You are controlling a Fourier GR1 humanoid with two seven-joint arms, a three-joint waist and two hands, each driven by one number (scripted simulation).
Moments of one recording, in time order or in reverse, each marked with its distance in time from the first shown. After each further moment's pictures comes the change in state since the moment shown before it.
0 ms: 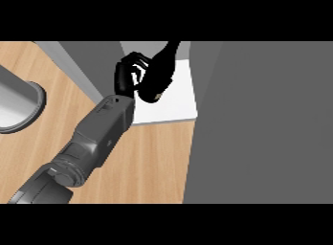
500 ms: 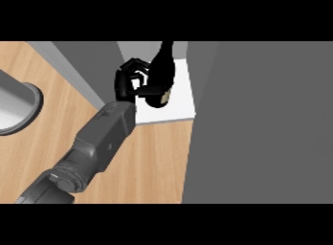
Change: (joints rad) left arm 0.053 -0.015 0.090 -0.036 0.080 -0.133 -0.010; right arm -0.014 0.008 0.006 0.000 -0.005 -0.001 0.005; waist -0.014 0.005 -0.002
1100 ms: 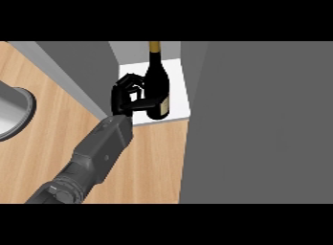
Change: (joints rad) left arm 0.114 -0.008 0.035 -0.023 0.065 -0.130 -0.038; right arm -0.010 0.019 0.014 0.006 -0.011 0.006 -0.006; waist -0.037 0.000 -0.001
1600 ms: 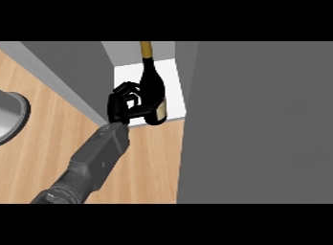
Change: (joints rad) left arm 0.073 0.007 -0.035 -0.028 0.047 -0.028 -0.011; right arm -0.003 0.021 0.018 0.007 -0.008 0.005 -0.014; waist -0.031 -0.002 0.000
